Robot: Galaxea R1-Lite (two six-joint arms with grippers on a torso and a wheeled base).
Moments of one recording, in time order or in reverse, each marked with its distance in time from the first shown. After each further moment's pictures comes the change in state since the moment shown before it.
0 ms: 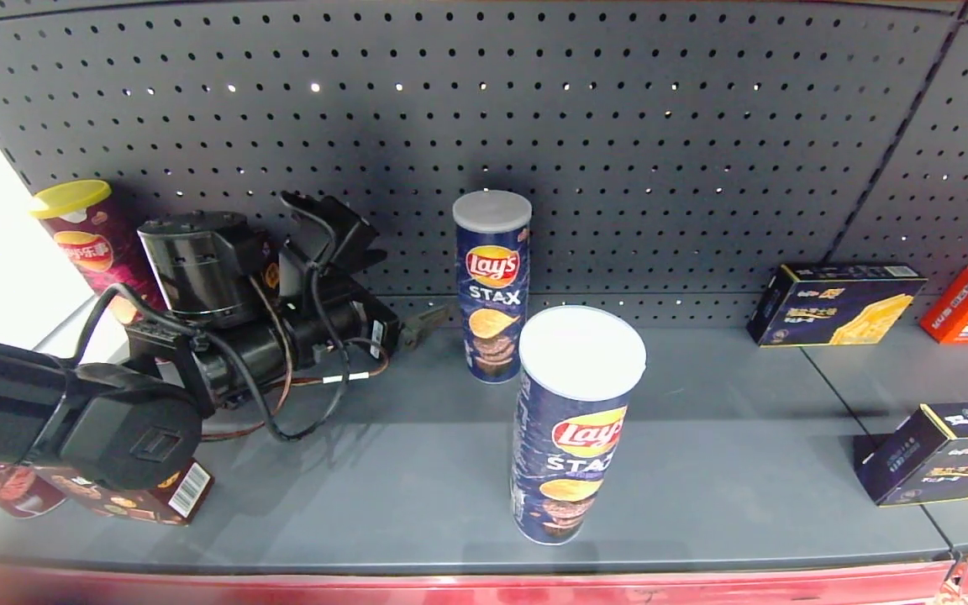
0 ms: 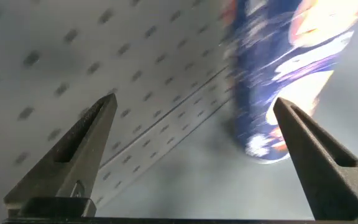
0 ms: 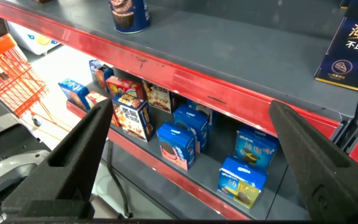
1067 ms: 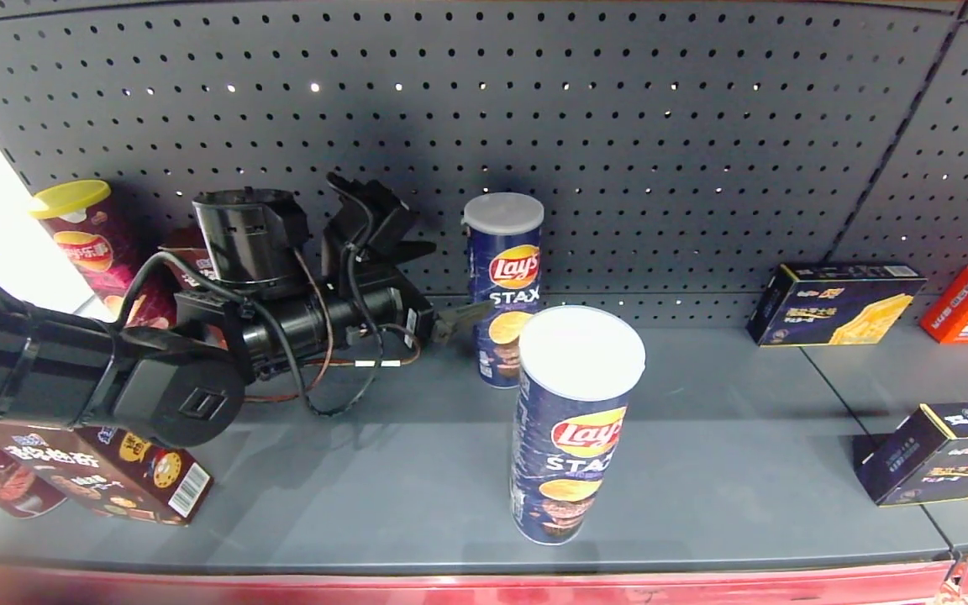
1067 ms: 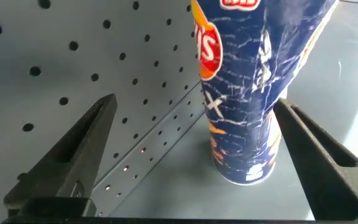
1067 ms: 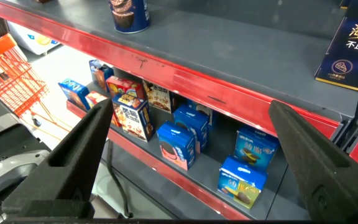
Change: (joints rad) left arm -0.039 0.060 -0.163 0.118 -0.152 -0.008; right arm 0.000 0.000 0.000 0.000 0.000 0.000
